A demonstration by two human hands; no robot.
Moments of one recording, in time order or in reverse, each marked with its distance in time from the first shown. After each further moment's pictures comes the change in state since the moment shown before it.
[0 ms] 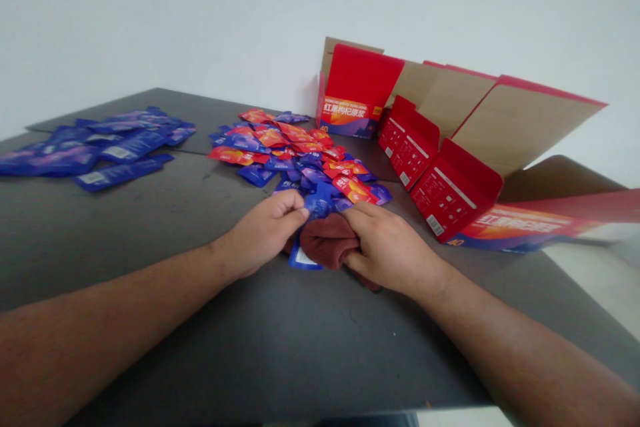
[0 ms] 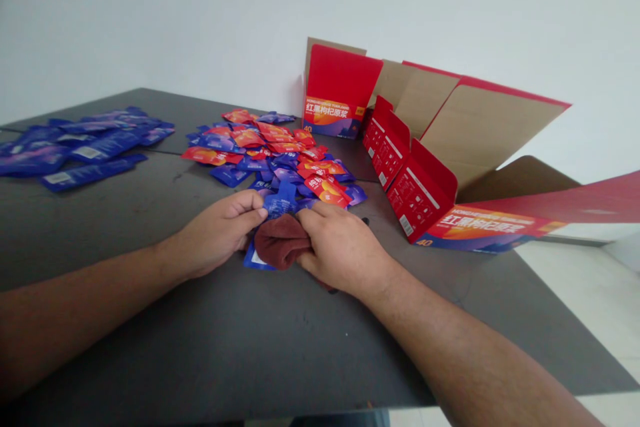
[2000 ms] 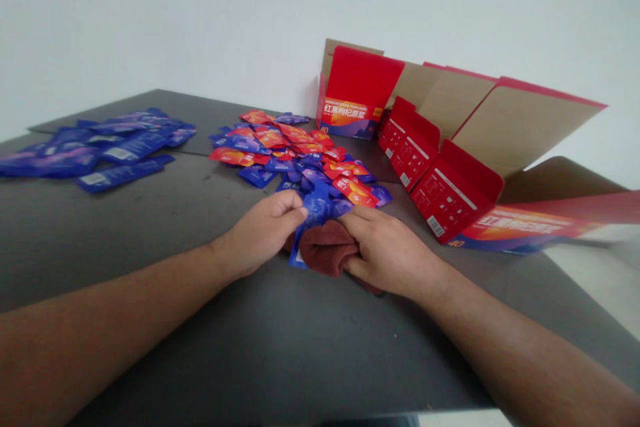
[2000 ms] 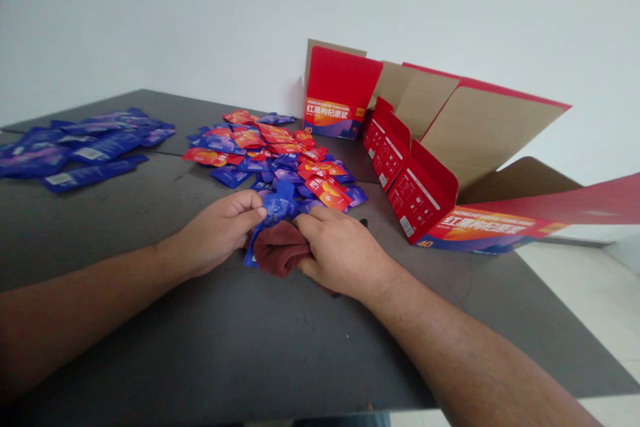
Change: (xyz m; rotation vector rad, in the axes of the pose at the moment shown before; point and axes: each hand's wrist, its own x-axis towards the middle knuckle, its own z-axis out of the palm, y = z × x) left_hand 0.003 -0.004 -0.004 0.039 0.008 0.006; right_hand 0.001 0.003 0.002 0.032 -0.040 -0.044
